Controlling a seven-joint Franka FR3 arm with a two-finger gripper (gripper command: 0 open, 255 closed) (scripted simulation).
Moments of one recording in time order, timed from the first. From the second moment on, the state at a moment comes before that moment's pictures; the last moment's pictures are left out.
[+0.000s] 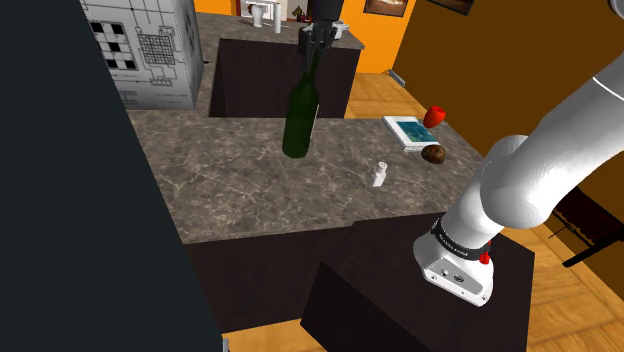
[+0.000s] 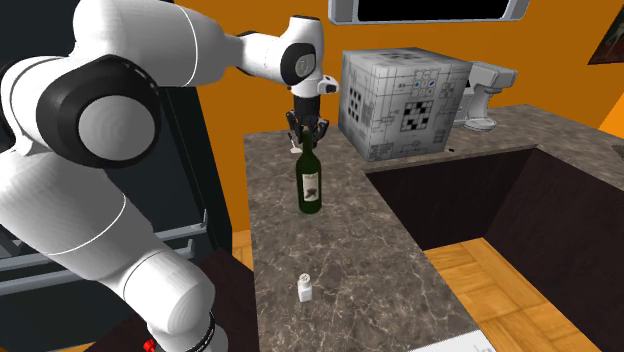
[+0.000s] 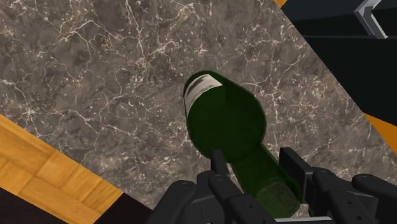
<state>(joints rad) 0.09 -0.19 -0.04 -2.00 0.06 1.90 -0.06</state>
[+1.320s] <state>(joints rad) -0.09 -0.51 -0.33 -2.26 -0.07 1.82 -0.46</state>
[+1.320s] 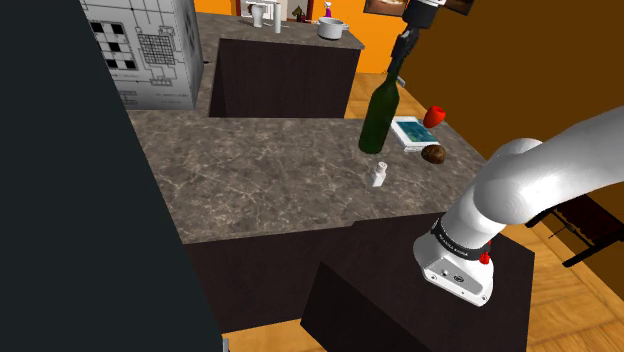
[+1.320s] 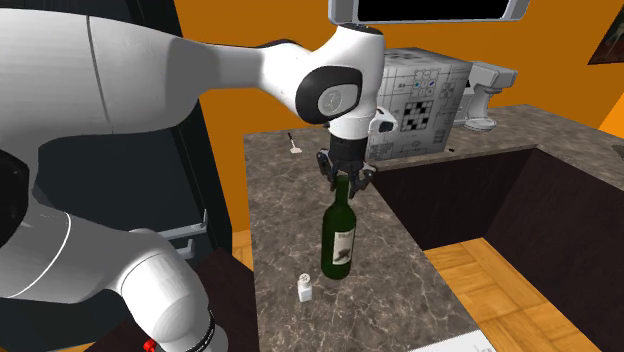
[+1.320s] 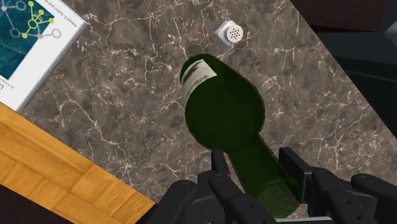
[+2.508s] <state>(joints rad) -0.21 -0.47 -0.69 -2.12 -0.18 1.75 -0.91</state>
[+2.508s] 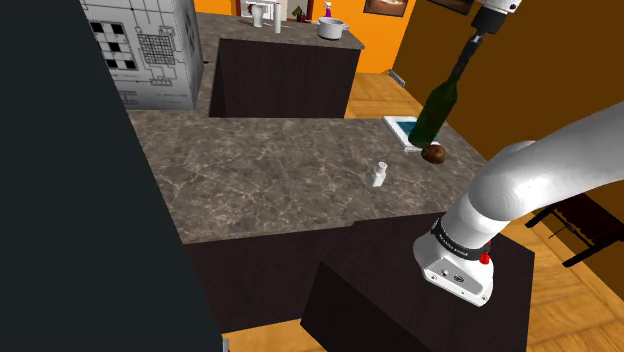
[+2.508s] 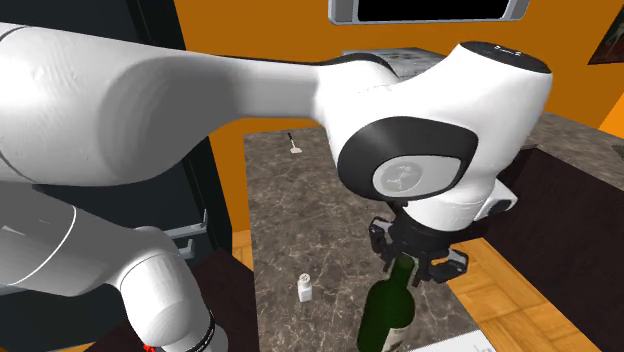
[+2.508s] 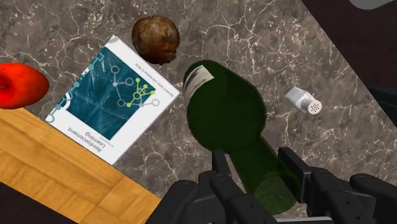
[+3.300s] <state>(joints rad) -0.17 -0.15 -1.08 -1.83 -0.03 1.72 -1.32</state>
